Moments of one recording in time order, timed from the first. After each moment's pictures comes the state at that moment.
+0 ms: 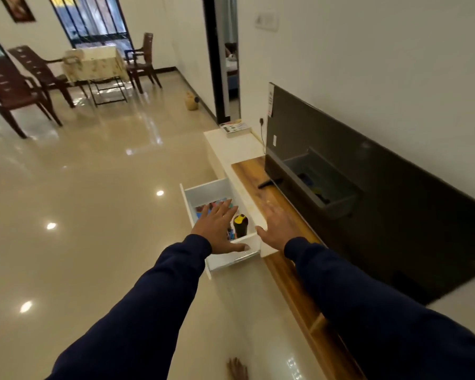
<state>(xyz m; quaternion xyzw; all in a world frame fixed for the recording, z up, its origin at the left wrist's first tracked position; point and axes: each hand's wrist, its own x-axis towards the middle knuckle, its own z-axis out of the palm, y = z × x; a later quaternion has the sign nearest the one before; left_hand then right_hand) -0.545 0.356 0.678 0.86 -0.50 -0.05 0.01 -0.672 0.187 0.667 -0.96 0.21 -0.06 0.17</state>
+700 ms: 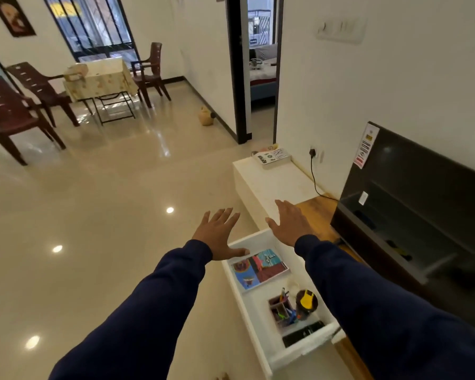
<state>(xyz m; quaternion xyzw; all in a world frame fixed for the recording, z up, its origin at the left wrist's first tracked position) -0.025 0.306 0.679 0.86 -0.51 -0.08 -0.01 -0.154 0.104 0.664 -0.93 0.29 -0.03 0.22</state>
